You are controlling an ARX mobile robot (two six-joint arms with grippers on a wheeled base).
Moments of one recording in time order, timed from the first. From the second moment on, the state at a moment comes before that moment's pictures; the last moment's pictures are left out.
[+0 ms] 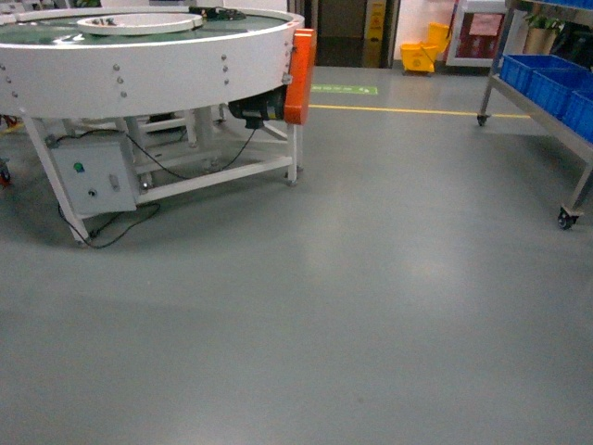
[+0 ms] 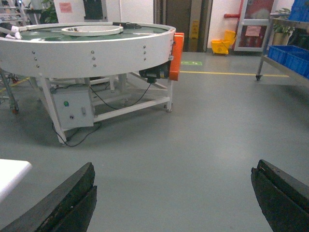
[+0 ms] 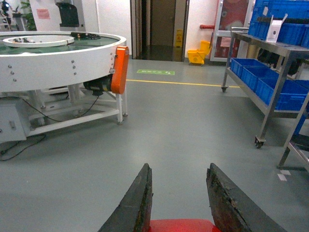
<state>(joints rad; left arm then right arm) 0.00 0.01 0.01 0.00 0.00 0.00 -0.03 0.71 0.28 0.44 0.00 -0.03</state>
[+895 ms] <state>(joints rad) 0.00 0.01 0.01 -0.01 0.00 0.00 -0.03 0.71 0.28 0.44 0.00 -0.03</state>
